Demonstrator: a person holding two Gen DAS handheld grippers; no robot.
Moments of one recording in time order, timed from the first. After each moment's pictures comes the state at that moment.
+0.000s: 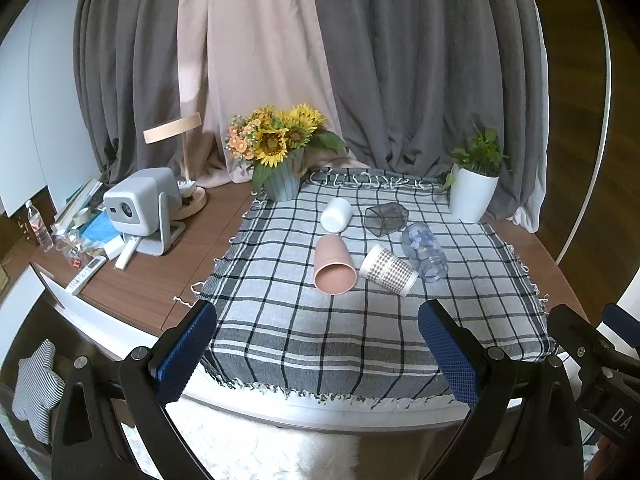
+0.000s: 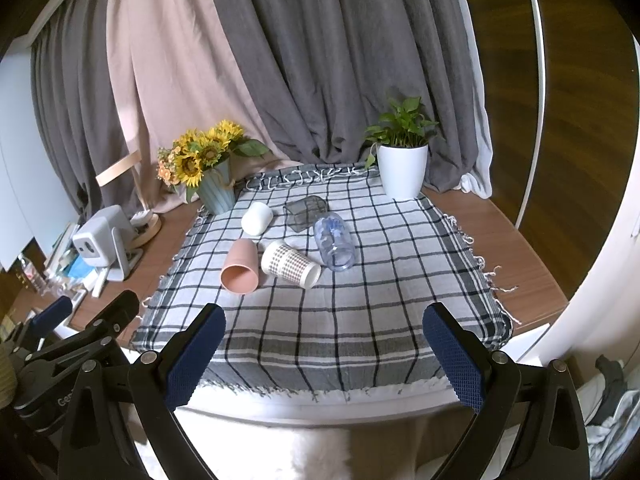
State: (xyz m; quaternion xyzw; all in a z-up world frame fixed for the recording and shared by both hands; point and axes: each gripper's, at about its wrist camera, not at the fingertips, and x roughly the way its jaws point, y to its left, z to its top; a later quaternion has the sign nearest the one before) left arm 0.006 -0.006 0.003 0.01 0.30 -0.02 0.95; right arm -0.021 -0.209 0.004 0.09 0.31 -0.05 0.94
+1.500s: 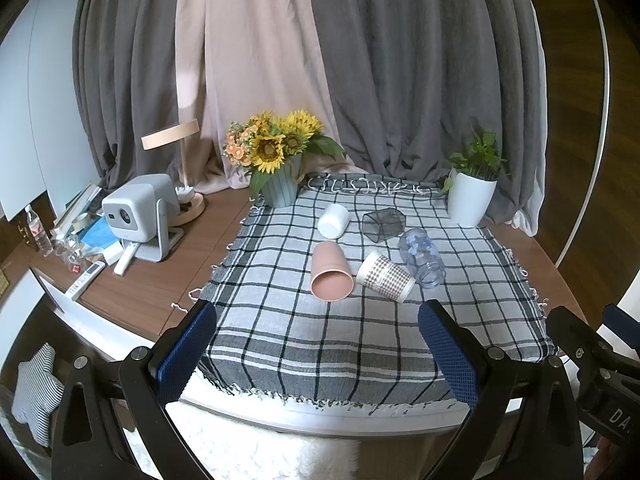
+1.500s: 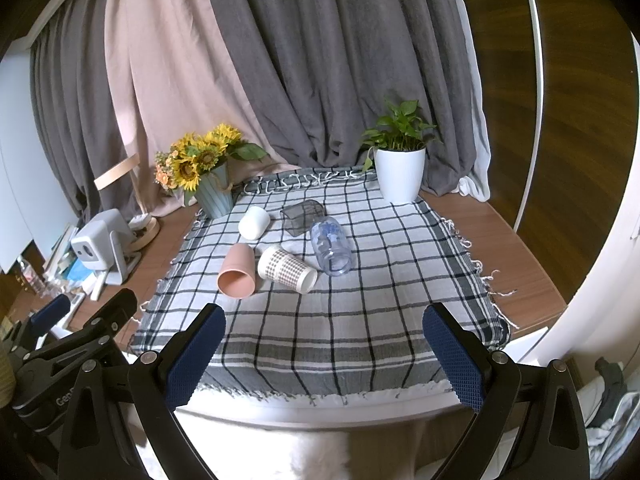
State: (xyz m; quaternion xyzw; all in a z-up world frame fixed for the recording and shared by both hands) left arm 0.010 -0.012 0.004 0.01 0.30 -0.02 0.95; right arm -0.020 -0.212 0.004 0.08 0.31 -0.05 0.95
